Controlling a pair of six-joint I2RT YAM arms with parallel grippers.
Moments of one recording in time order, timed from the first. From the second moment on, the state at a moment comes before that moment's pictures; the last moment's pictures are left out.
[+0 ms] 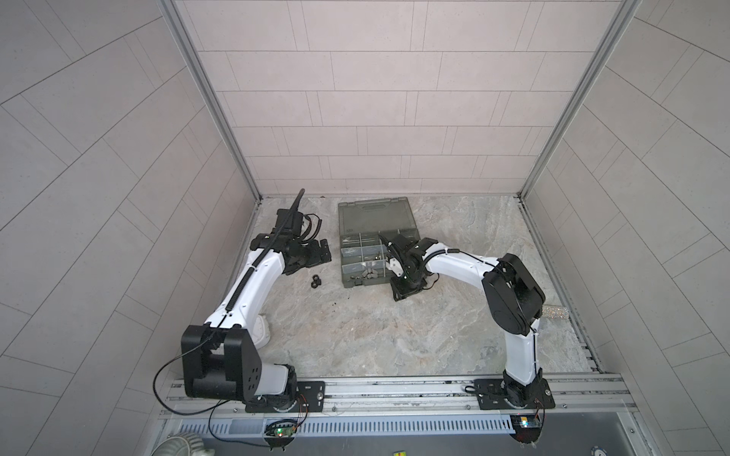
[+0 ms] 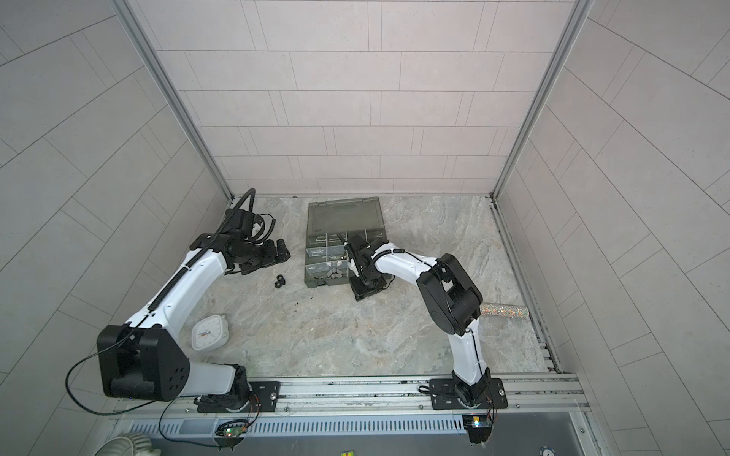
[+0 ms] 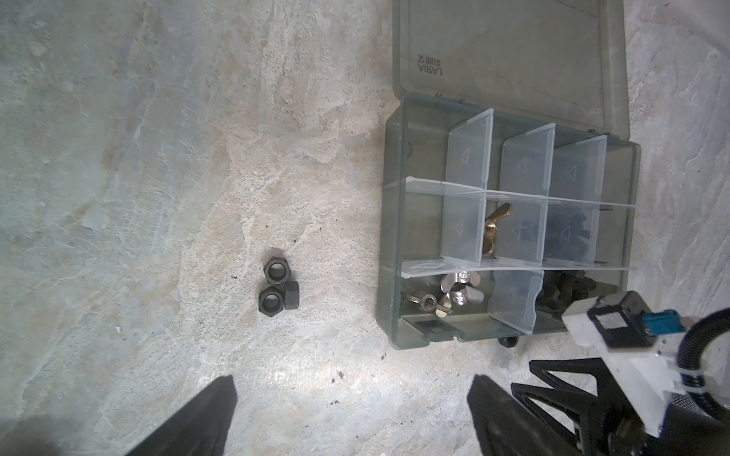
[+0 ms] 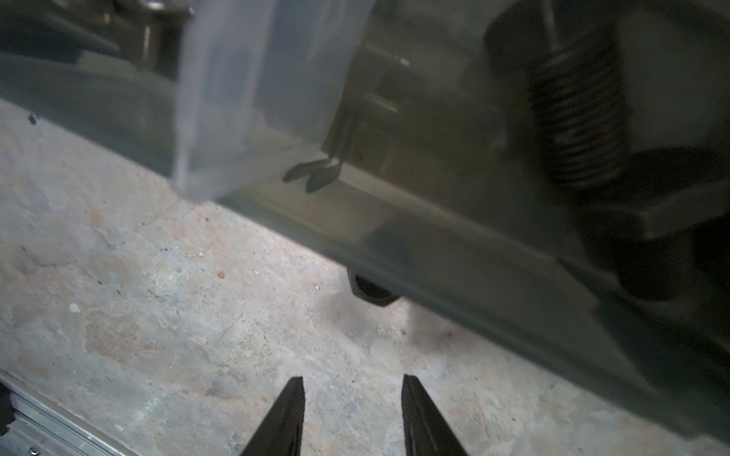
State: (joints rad) left arm -0.07 1.38 1.17 -0.87 0.19 -0.35; right arm 0.68 1.99 1.45 -0.87 -0.20 0.26
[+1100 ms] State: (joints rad) left arm -0.07 1.32 1.15 -0.87 0.13 -0.35; right arm 0.68 2.05 1.48 -0.80 -0.12 0.26
